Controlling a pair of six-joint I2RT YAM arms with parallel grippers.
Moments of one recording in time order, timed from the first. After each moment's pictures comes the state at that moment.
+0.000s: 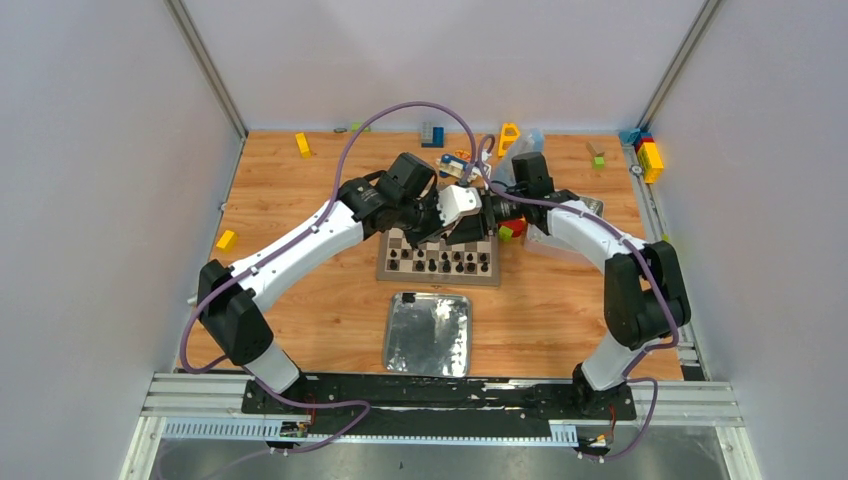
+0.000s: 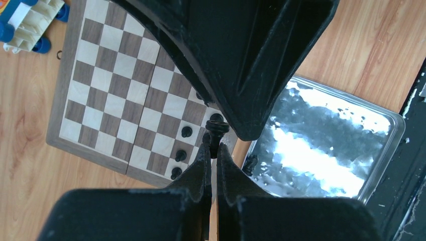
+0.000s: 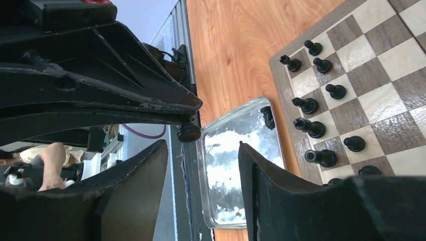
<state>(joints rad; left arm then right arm) -0.78 1.61 1.53 -0.79 0.27 0.47 0.35 1.67 1.17 -0.20 -1.20 0.22</state>
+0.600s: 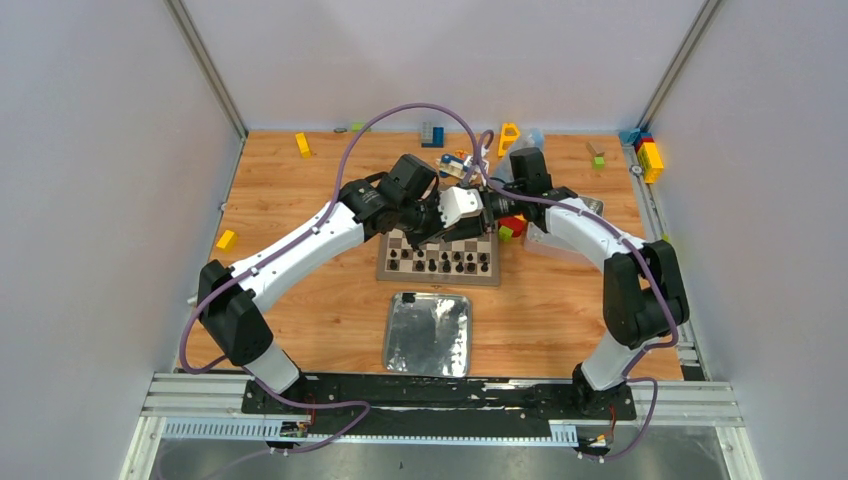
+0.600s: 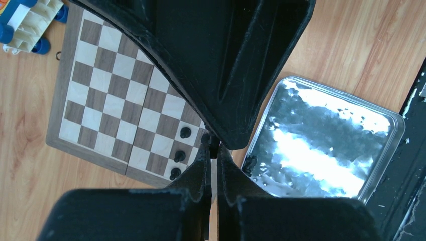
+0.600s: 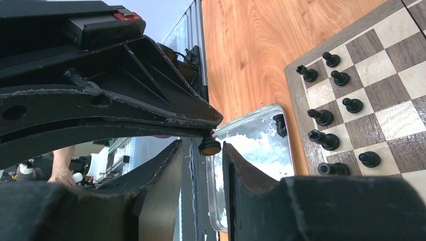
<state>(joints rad) -0.79 1.60 1.52 -0.79 0.26 0.47 0.36 1.69 1.20 -0.17 -1.26 0.25</state>
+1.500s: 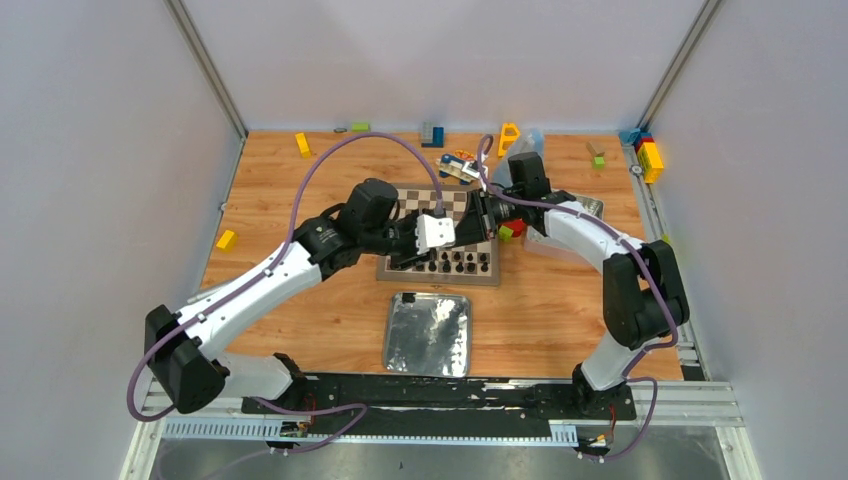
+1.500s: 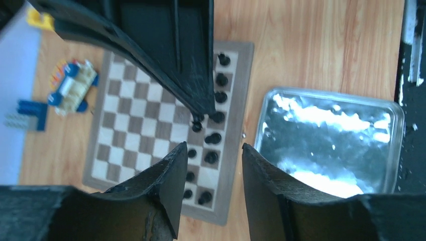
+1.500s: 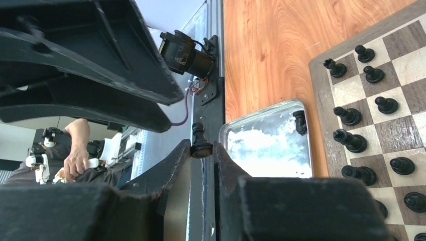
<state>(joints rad) -0.78 1.31 1.19 -0.56 0.38 0.62 0.36 1.69 1.17 -0.17 -1.34 0.24</state>
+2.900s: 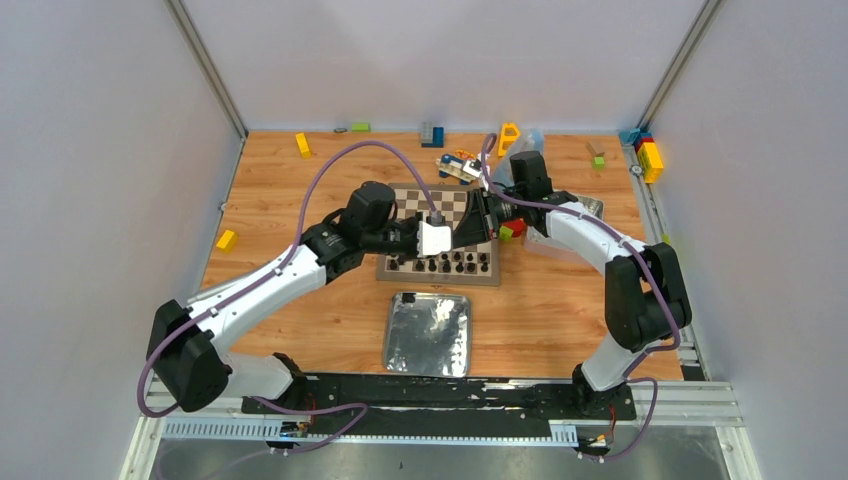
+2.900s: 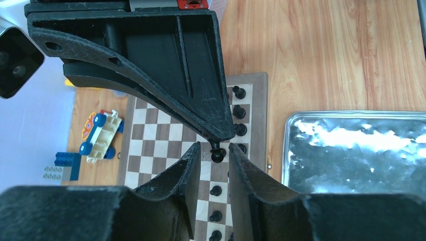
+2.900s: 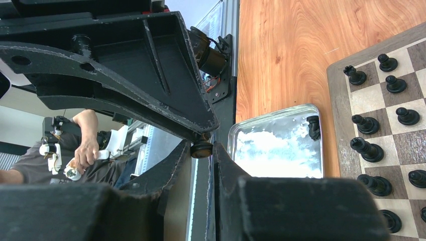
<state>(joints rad) -0.75 1.30 1.07 -0.28 0.54 0.76 0.36 1.67 1.16 -0.14 -1.41 0.24</state>
